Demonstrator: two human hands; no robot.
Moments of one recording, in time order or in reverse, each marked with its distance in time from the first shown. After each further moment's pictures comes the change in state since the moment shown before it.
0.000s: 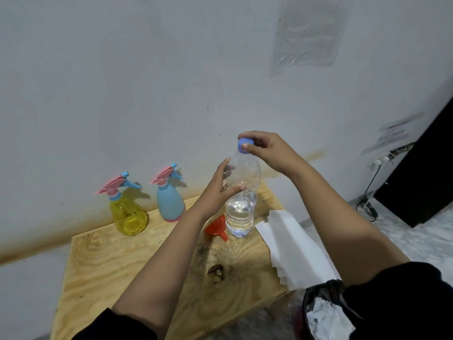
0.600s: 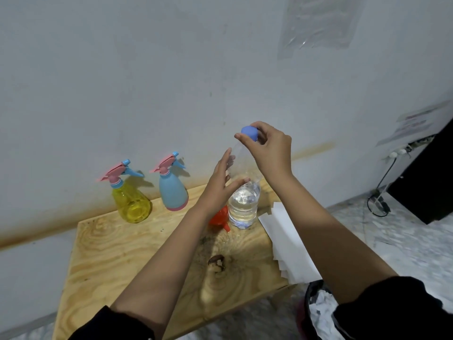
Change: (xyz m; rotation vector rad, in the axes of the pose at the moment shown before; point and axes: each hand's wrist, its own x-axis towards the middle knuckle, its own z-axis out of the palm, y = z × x) left_hand -0.006 -0.008 0.015 0.048 0.117 0.043; right_hand -0.004 0.017 0.038 0.011 0.477 -0.169
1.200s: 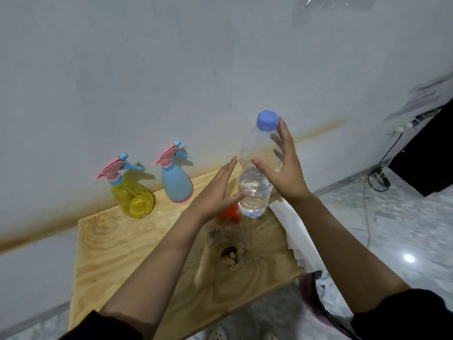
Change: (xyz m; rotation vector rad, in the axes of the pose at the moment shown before) left_hand -0.001 -0.051 -0.033 0.394 -0.251 0.046; right_hand -0.042 0.056 0.010 0.166 -0.205 0.060
